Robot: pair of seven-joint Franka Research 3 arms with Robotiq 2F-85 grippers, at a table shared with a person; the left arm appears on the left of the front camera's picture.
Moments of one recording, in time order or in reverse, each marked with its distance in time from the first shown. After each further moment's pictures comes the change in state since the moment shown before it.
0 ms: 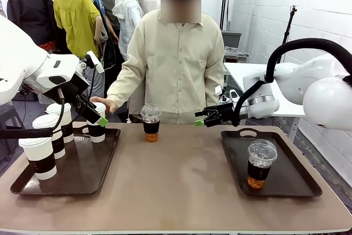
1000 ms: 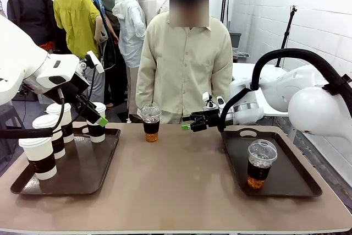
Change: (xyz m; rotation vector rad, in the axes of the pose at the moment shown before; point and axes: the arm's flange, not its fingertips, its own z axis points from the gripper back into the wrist) left arm 0.000 0.000 0.000 0.000 0.000 0.000; right arm -0.018 -0.009 -0.057 0.029 -0.053 -0.022
